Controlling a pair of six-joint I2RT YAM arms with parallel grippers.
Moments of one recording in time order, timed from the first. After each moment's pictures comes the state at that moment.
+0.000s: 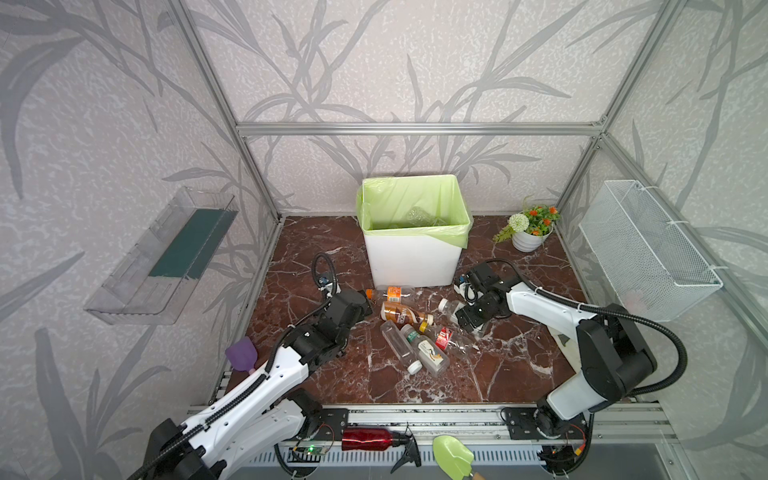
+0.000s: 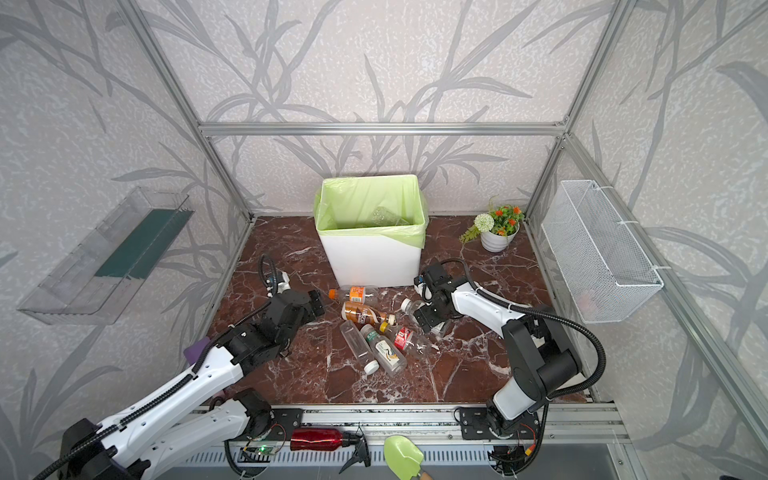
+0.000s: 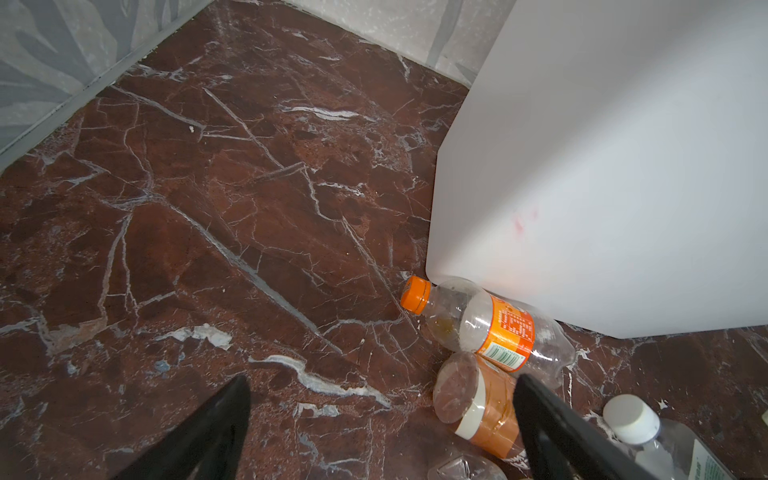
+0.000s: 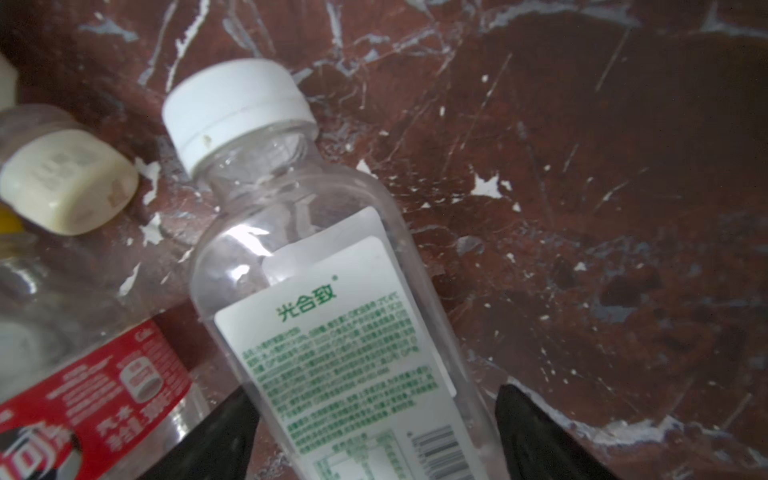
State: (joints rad) left arm -0.63 0.90 0.65 -0.48 -0.57 -0.80; right arm 0.49 1.61 0.97 -0.68 -0.02 -0.03
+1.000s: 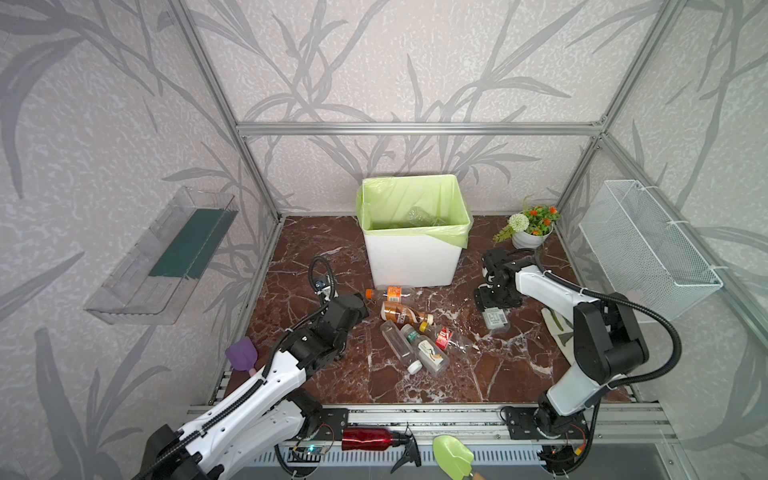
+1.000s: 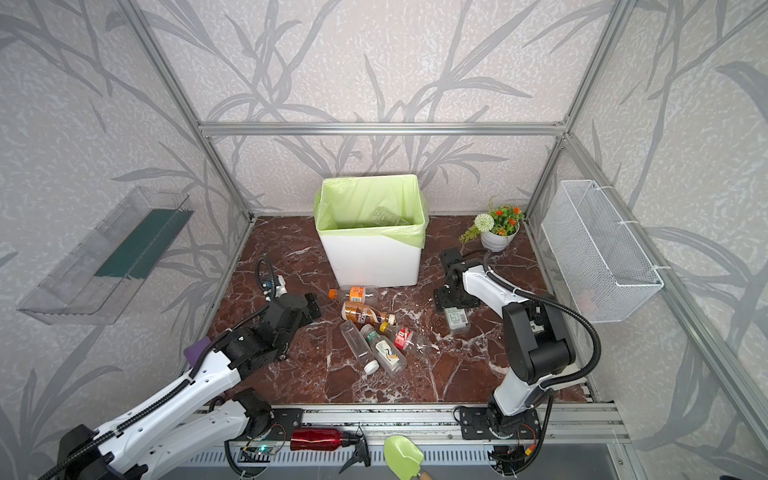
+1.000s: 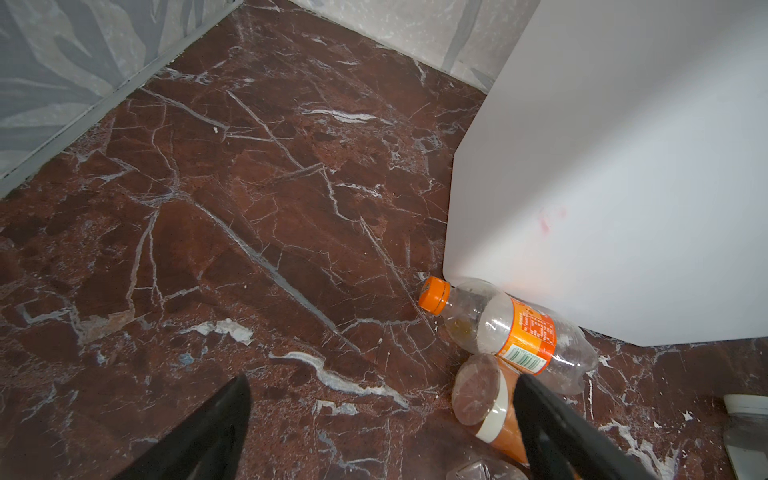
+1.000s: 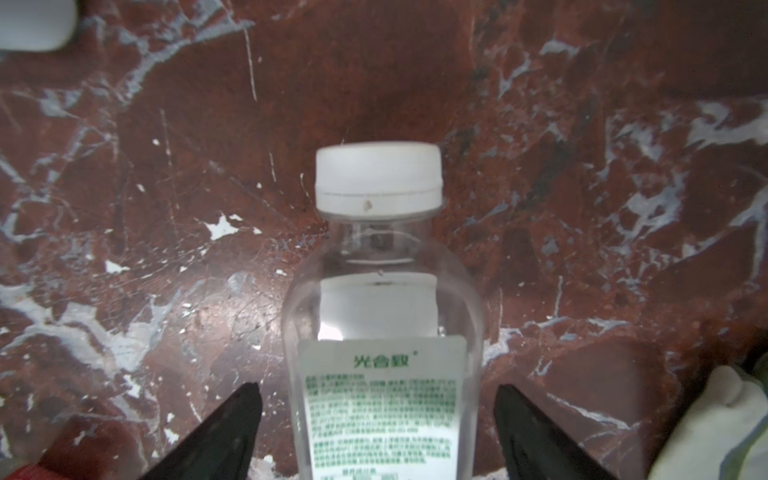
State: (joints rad) left arm -0.63 0.86 0.61 -0.50 -0.61 -0.81; right arm 0.32 1.71 1.11 -0.80 0.09 0.20
